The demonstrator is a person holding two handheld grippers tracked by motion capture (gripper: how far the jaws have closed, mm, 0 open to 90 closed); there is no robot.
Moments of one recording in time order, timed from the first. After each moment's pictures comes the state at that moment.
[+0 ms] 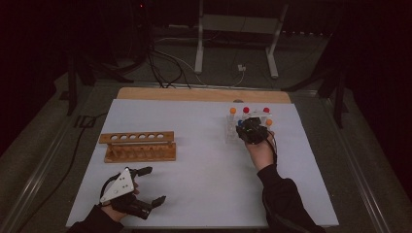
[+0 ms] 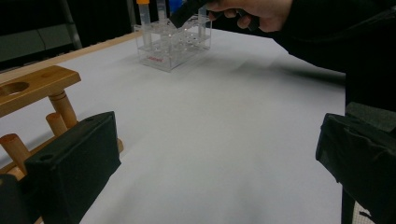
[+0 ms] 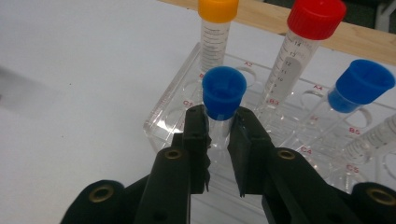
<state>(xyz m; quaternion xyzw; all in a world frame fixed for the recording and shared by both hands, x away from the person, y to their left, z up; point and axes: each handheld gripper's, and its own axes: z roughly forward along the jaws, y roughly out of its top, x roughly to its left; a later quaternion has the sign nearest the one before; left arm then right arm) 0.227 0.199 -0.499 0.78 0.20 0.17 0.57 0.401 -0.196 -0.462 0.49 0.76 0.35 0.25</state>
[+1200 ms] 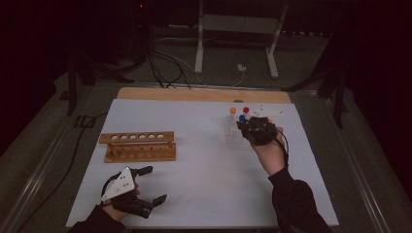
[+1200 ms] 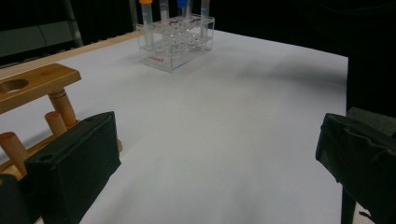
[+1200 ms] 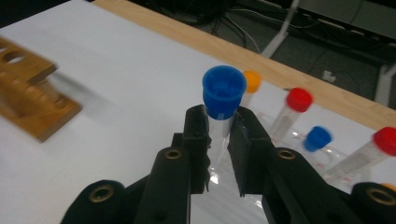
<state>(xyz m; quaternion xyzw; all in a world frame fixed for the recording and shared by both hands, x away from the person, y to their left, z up) 0.228 0.196 -0.499 0.78 0.22 0.16 0.57 0.350 -0.193 -0.400 0.41 0.77 0.40 0.28</state>
